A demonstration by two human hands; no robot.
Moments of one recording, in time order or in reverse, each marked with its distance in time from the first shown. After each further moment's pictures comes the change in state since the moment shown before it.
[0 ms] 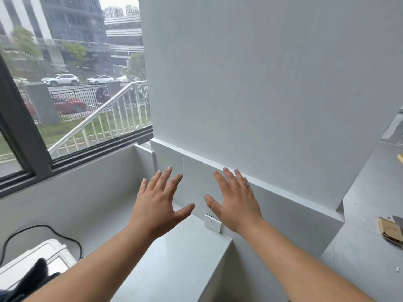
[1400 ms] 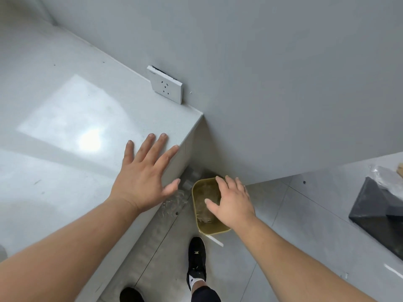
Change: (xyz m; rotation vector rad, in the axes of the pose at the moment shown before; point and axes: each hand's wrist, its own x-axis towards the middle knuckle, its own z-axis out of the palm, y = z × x) left_hand -0.116 0.031 0.393 0.116 -0.588 0.200; right_hand -0.212 0.226 0.363 0.001 -0.783 0.422
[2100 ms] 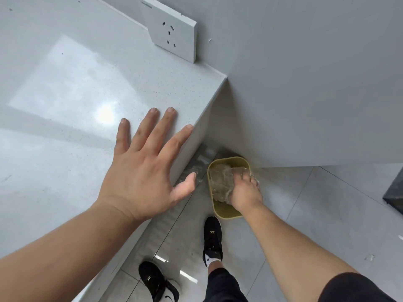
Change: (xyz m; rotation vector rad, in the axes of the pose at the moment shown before) left_hand 0.001 -0.003 0.008 -0.043 0.076 0.014; right_hand 0.079 0.021 0.120 0.040 -0.234 0.197
